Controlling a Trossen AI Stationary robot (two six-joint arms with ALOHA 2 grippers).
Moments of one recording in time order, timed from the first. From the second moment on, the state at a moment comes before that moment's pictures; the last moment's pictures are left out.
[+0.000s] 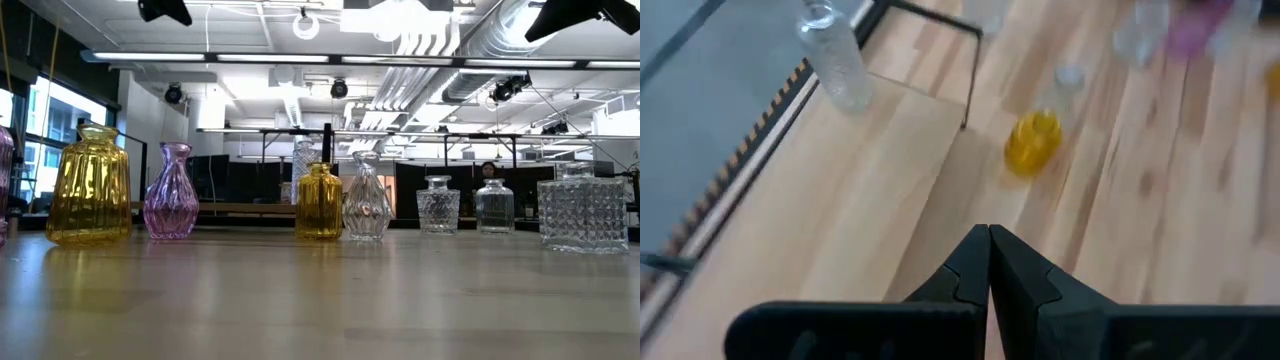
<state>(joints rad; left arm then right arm) 0.41 1.05 1.42 -1.21 0.04 0.00 0.54 0.86 1.11 -1.57 1.04 1.77</state>
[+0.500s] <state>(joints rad) 0.41 1.29 1.42 -1.28 0.04 0.17 0.54 0.90 1.11 -1.52 0.91 1.78</state>
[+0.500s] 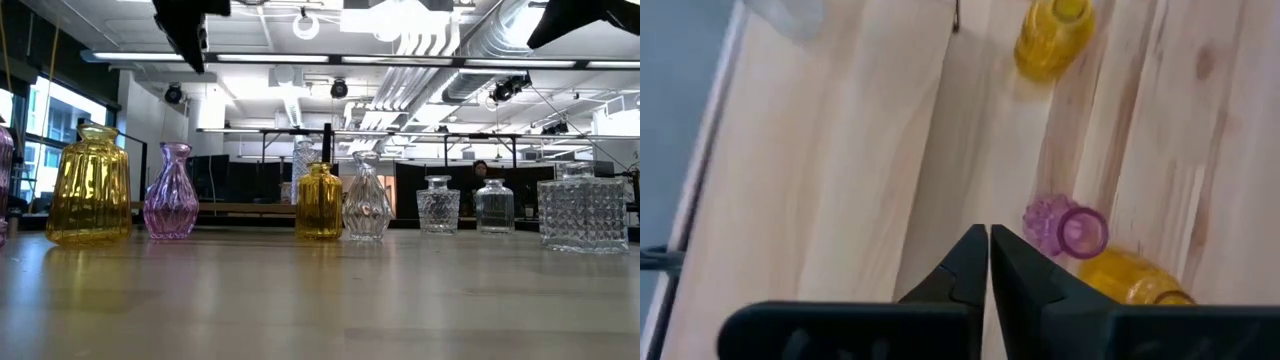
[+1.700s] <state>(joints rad) 0.27 1.37 1.07 -1.07 0.18 0.04 0.54 0.90 1.11 -1.53 0.86 1.75</state>
